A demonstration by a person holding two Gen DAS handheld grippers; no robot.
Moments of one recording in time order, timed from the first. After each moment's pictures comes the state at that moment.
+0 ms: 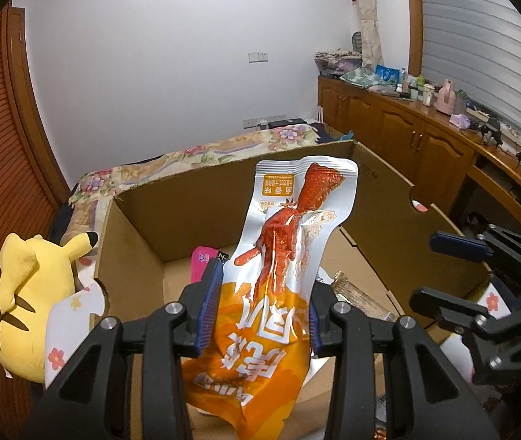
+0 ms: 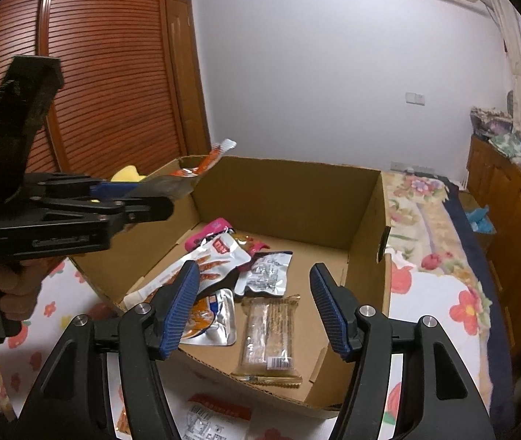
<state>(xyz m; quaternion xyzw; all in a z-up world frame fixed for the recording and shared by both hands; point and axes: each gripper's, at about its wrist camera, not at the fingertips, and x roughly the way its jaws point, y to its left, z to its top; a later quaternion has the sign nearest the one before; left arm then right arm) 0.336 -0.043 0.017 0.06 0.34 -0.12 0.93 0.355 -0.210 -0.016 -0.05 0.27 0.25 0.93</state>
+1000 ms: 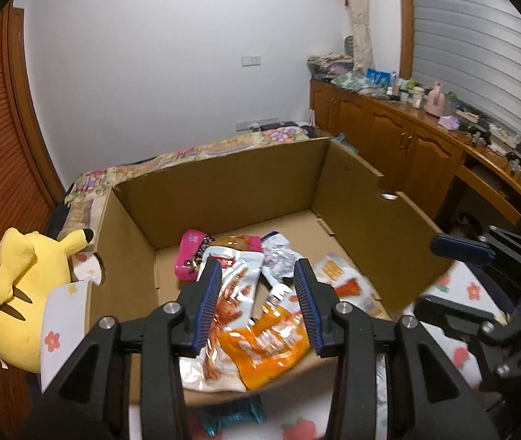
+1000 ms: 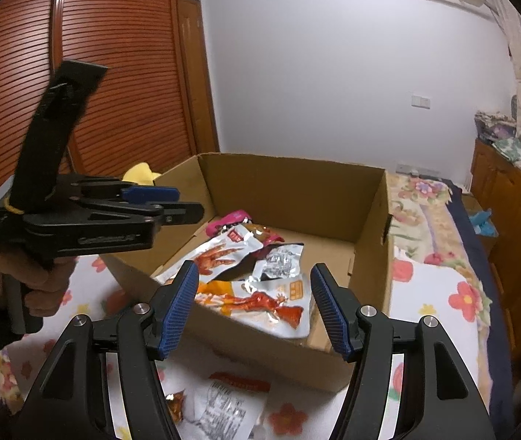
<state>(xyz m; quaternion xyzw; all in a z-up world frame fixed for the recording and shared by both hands) 0.291 -0.050 0.028 0.06 0.33 -0.14 0.93 0.317 -0.212 -0.007 -0.05 0.27 0.26 0.93</state>
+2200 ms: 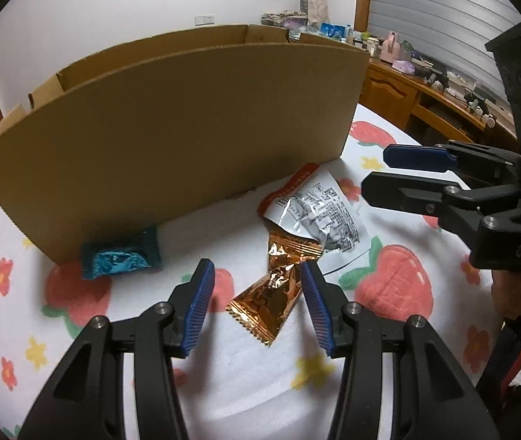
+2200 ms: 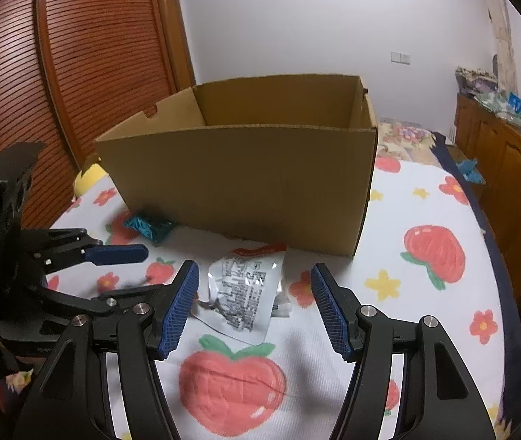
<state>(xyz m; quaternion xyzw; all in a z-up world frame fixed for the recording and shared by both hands) 0.193 -0.071 -0.088 0.07 0.40 -0.21 0.89 0.252 -0.227 -0.075 -0.04 0.34 0.22 0.91</state>
